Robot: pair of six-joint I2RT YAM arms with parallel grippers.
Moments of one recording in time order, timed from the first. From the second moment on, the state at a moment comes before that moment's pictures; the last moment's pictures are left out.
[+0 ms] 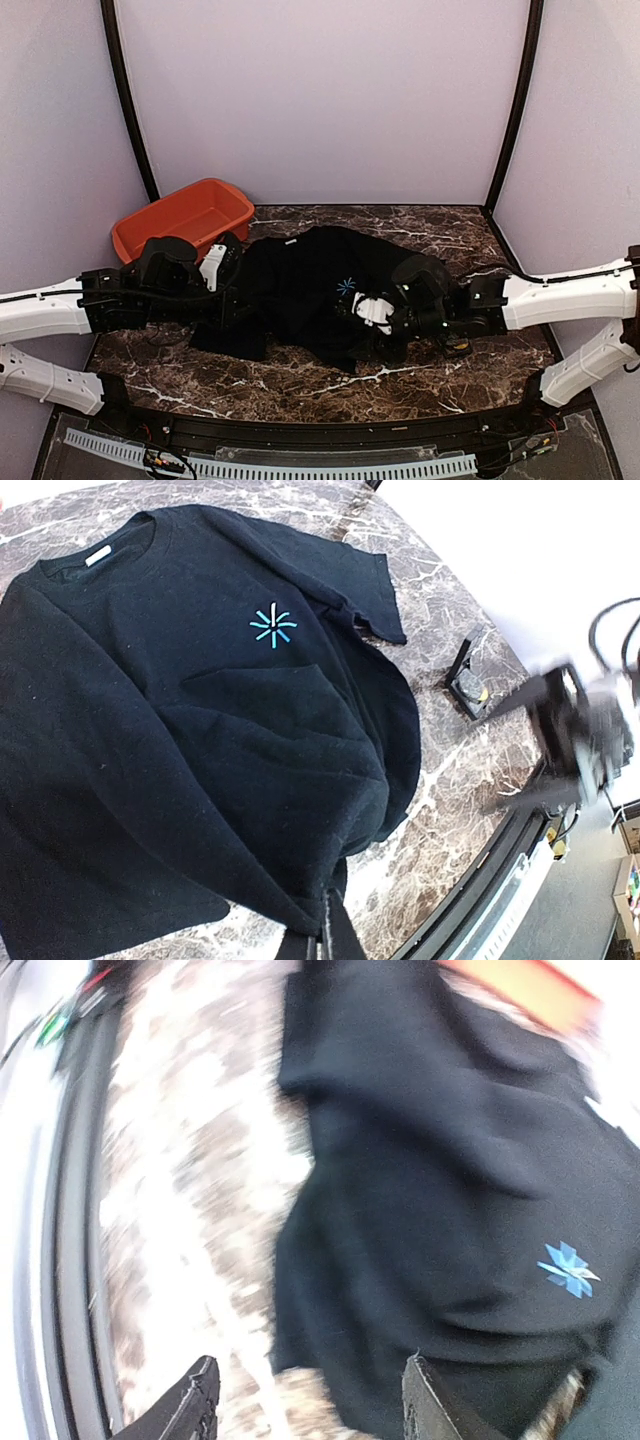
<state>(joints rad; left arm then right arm) -0.97 1.01 0.76 -0.35 -0.04 -0.55 1.06 1.35 0.82 -0.21 -0.14 -0.24</state>
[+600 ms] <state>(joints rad) -0.97 1.00 0.76 -0.37 -0.05 -0.55 1.11 1.64 0.79 -0.11 0.00 -0.59</state>
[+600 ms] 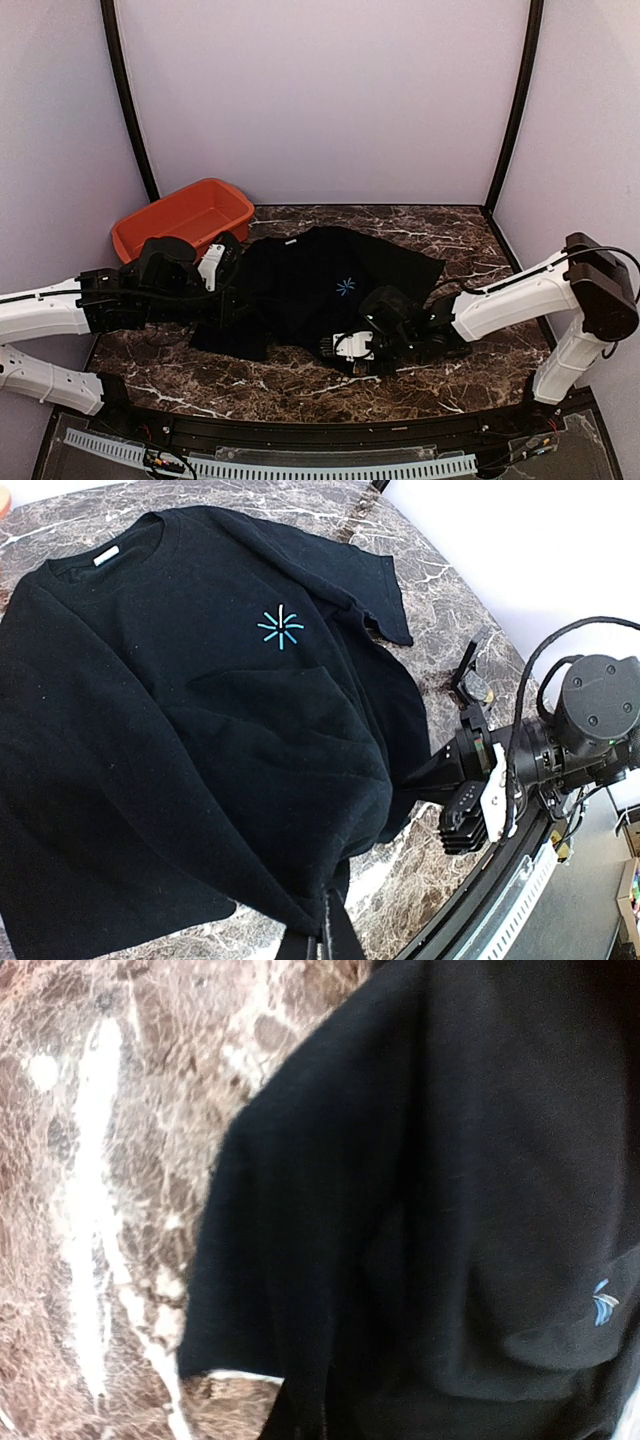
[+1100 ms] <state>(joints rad) -0.84 0.92 0.79 -0.49 -0.08 -0.46 1.10 1.13 0.78 -0.19 0.09 -0.66</state>
